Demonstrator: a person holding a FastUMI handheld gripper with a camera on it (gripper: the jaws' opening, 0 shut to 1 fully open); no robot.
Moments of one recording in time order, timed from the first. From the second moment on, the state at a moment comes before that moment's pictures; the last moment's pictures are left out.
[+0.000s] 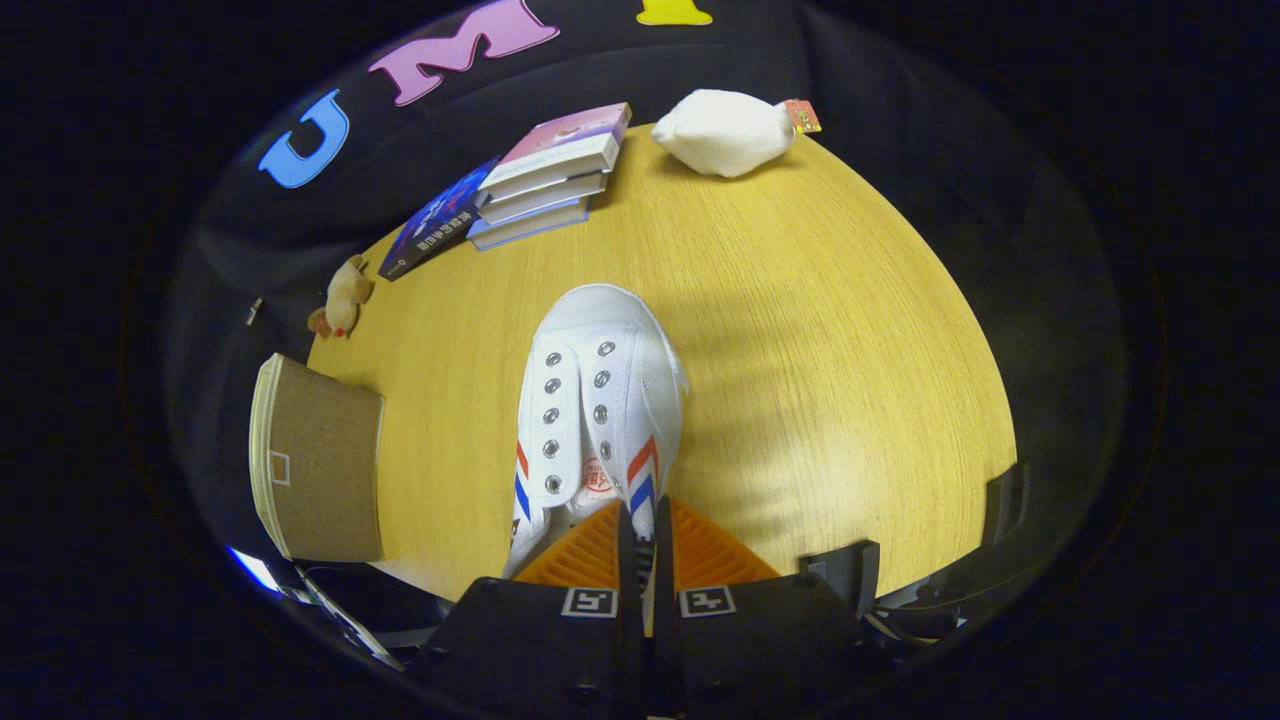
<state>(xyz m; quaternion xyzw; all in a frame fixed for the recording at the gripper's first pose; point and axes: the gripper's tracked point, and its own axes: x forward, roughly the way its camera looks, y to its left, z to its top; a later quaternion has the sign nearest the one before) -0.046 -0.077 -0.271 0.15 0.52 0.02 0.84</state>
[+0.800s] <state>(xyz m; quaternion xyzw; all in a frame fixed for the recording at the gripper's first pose) -0.062 0.163 -0.101 0.21 0.42 0.15 0.87</state>
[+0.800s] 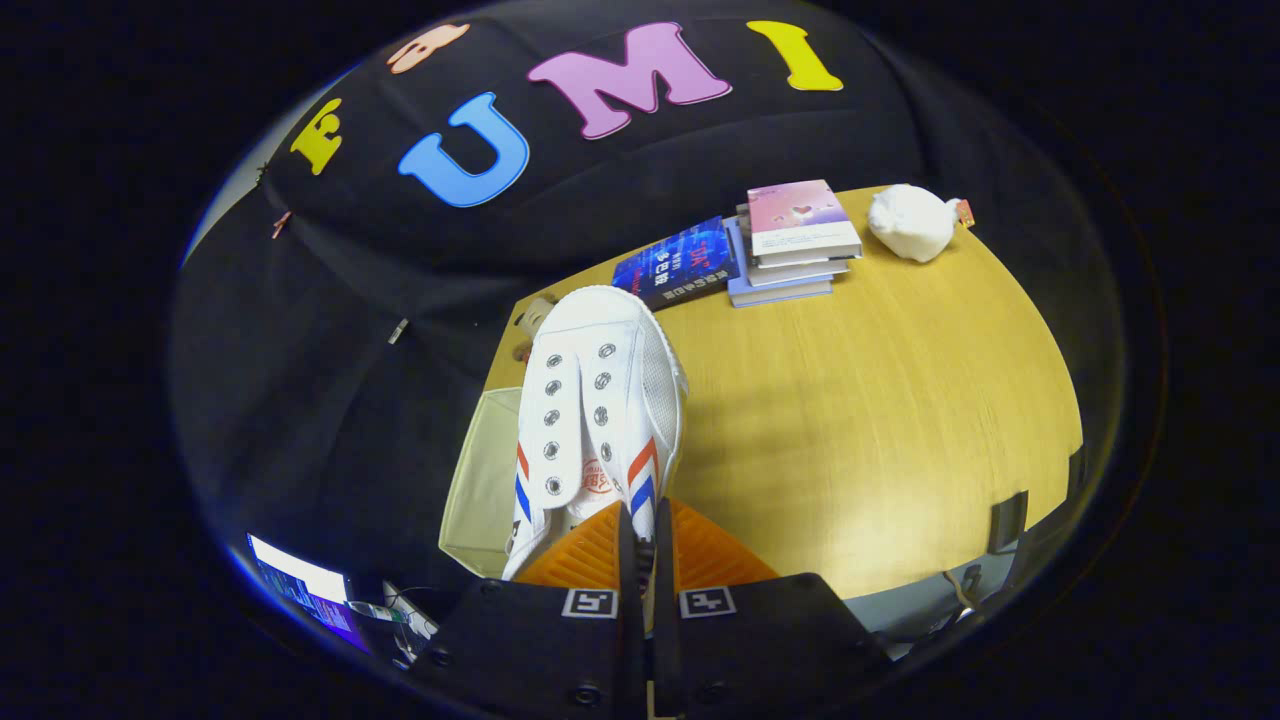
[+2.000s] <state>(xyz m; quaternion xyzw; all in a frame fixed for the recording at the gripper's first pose) -0.055 0.340 -0.206 0.08 0.52 0.07 0.85</state>
